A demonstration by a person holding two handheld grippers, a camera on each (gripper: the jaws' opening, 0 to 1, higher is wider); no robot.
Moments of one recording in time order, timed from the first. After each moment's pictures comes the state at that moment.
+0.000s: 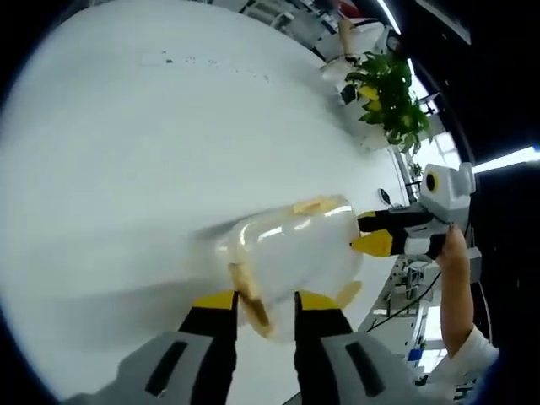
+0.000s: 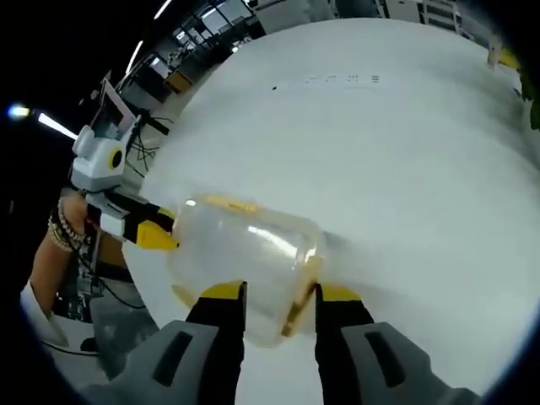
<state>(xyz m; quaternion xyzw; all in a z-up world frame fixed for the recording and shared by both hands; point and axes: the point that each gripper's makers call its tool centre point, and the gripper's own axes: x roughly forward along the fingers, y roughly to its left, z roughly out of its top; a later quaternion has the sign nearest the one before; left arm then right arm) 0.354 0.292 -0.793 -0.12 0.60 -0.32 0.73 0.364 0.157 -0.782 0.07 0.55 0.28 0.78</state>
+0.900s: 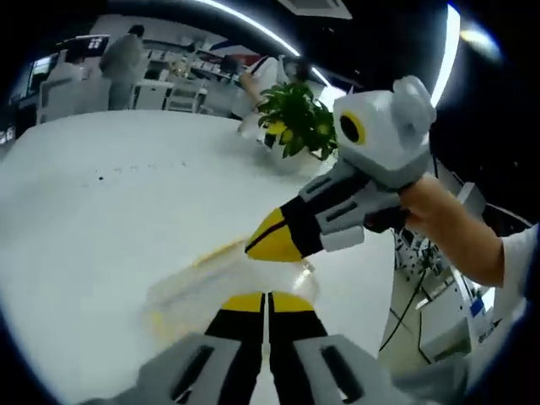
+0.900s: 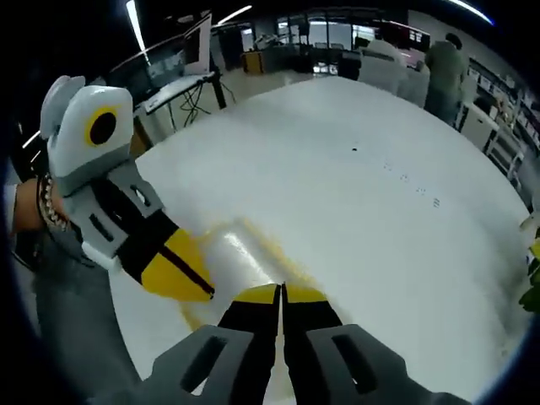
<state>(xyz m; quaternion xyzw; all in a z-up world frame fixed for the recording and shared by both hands) 0.352 0.223 -0.743 -0.06 0.35 -0.43 0.83 0.390 0.222 -0.756 -0.14 0.41 0.40 0.81</state>
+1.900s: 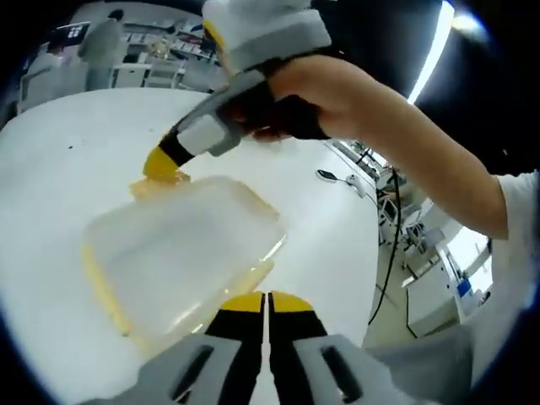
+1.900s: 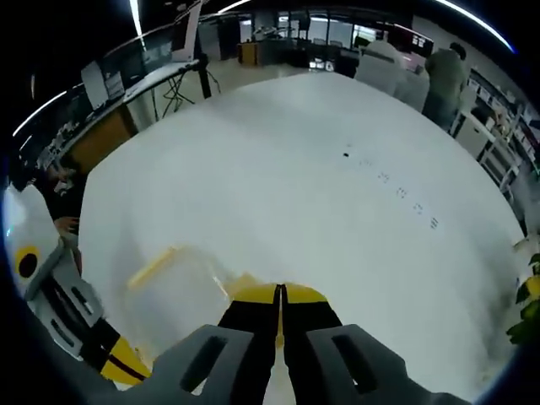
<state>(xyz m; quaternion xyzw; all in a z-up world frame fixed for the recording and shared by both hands) 0.299 0.213 -0.784 -0.04 0.39 -0.47 0.79 0.451 0.232 -0.784 -0.19 0.43 0.37 0.80</state>
